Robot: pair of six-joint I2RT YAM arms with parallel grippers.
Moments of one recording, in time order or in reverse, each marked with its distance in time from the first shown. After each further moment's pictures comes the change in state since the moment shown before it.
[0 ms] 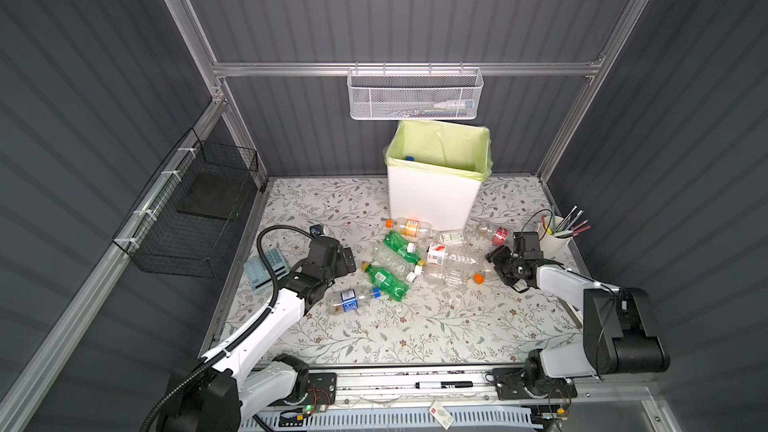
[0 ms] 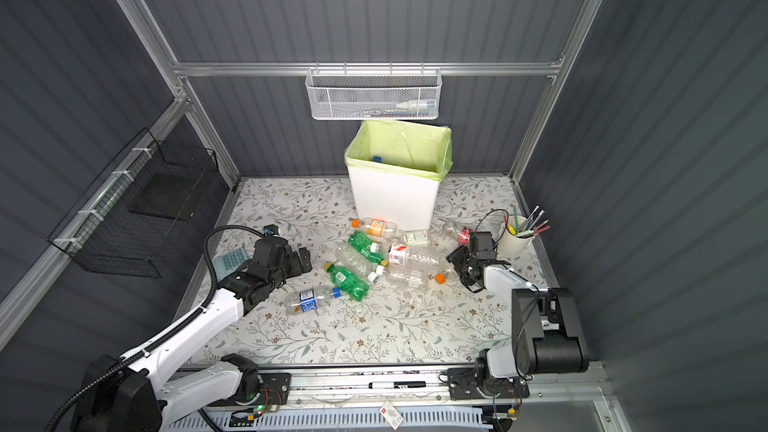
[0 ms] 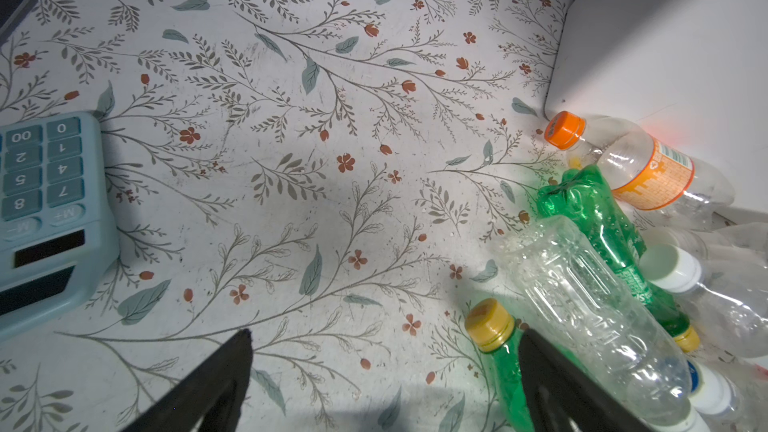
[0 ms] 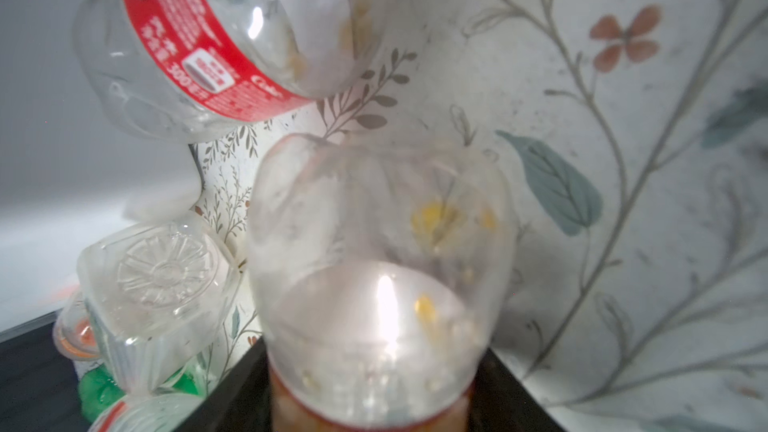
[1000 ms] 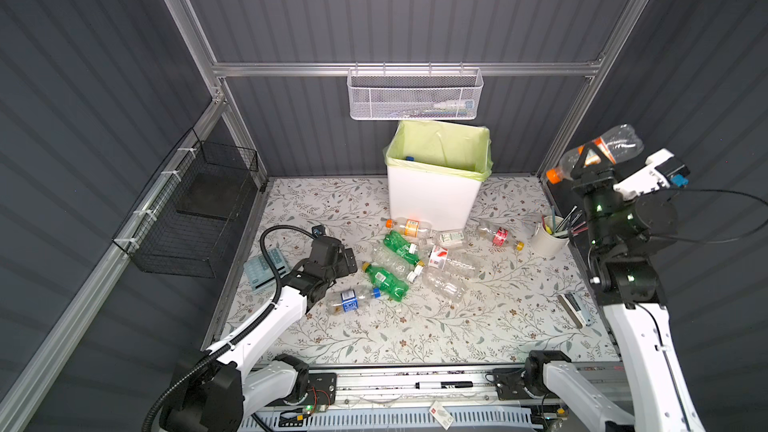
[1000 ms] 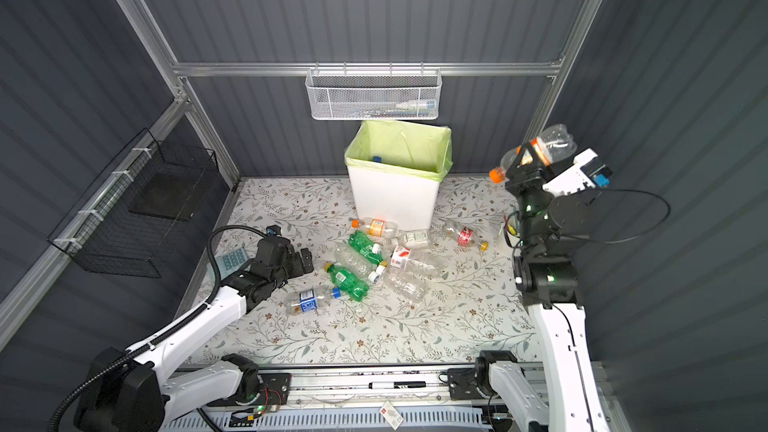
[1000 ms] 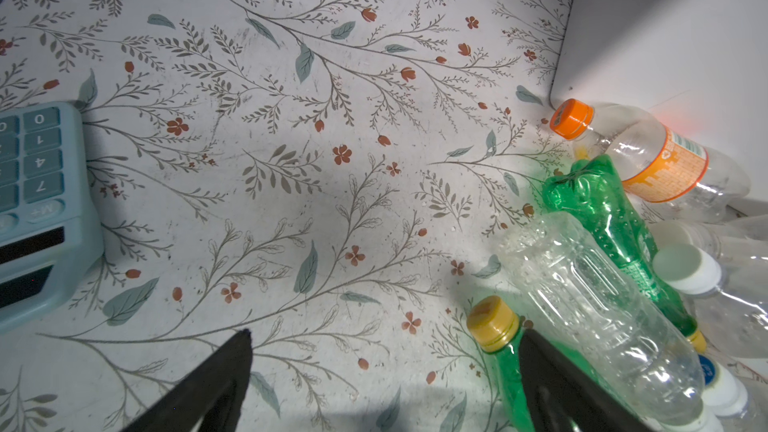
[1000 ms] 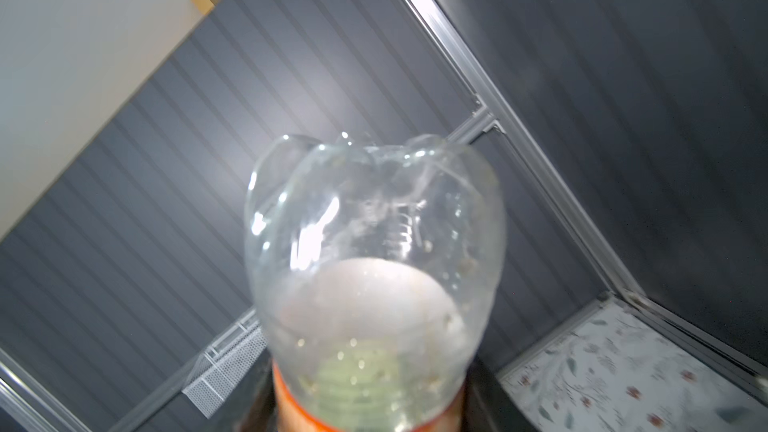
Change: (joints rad) left arm 0.000 0.036 0.000 0.016 0.016 -0.001; right arm -0.027 -0.435 0.667 0.143 0.290 -0.224
